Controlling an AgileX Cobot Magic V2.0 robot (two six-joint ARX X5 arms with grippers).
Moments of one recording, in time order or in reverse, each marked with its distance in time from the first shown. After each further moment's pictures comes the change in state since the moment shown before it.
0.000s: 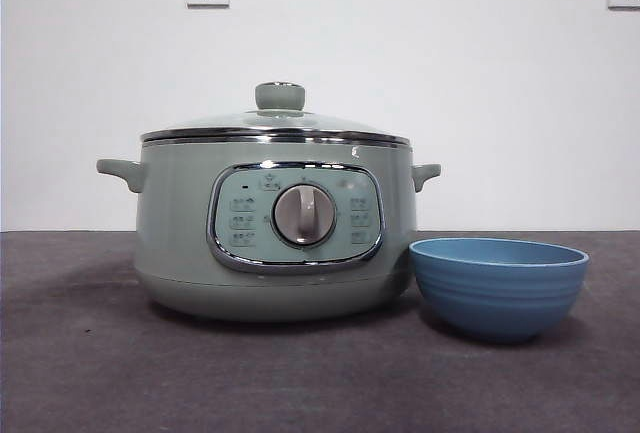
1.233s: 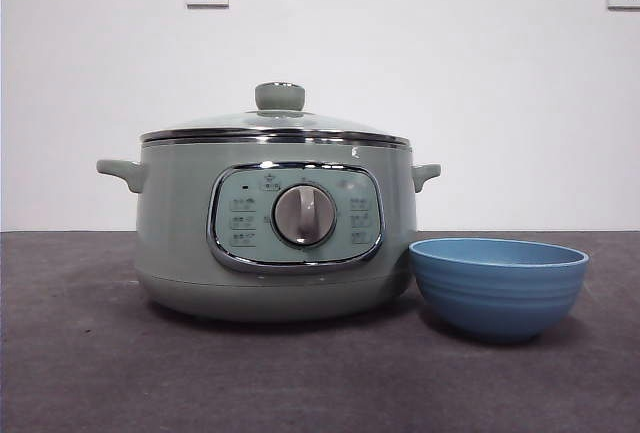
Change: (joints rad) left arm 0.278 -0.835 -1.250 0.234 -0.313 -0.215; right arm 0.000 0.000 0.000 0.000 0.000 0.000
